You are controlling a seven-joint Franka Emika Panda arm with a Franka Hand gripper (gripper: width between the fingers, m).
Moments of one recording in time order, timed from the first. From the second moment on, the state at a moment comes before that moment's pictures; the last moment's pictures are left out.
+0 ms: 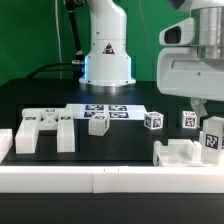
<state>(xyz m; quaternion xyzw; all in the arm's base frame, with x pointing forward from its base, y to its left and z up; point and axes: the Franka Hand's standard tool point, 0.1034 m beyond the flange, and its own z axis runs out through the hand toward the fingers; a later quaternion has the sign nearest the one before) 0.628 0.126 0.077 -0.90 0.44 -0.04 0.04</state>
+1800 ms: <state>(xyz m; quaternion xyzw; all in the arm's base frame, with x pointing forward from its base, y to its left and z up) 0.628 0.124 0.075 -0.99 -0.15 -0.05 0.00</state>
